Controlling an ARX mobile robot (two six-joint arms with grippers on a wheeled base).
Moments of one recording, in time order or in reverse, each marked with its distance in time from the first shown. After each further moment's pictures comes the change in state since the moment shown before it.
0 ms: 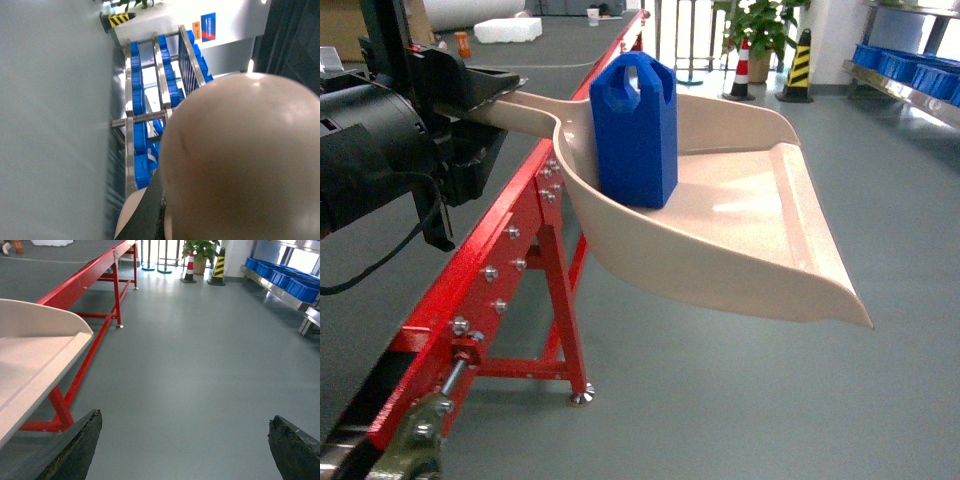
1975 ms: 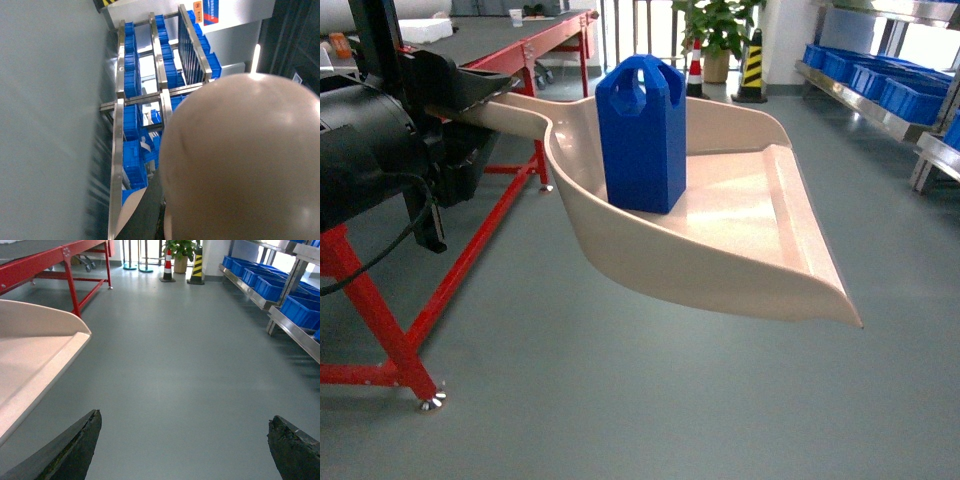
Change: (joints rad) left arm 0.001 -0.001 -0.003 0.000 -0.002 0.000; right arm 0.000 0.000 0.000 -0.001 0.002 0.000
